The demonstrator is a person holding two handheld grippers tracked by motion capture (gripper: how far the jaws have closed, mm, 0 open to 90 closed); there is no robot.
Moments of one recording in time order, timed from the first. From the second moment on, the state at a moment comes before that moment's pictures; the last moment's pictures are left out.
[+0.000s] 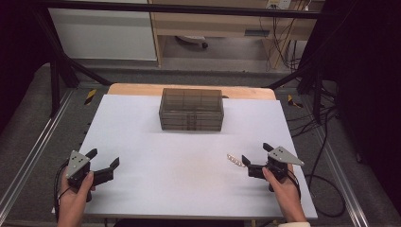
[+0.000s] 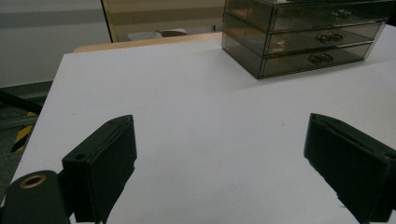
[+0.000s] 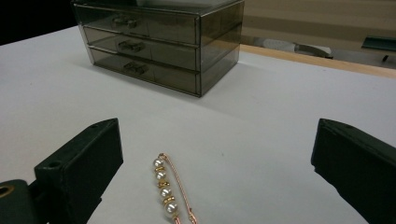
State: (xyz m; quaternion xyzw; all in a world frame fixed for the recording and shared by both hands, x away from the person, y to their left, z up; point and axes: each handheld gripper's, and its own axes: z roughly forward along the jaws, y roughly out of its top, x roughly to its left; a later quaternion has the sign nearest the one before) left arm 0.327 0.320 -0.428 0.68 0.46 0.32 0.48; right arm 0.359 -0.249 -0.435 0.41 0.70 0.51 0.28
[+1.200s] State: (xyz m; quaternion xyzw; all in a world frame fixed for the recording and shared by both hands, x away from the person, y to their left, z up) left arm 0.324 0.314 -0.431 0.70 0.45 0.30 0.47; right arm 0.358 -0.230 -0.431 0.43 0.75 0.43 0.26
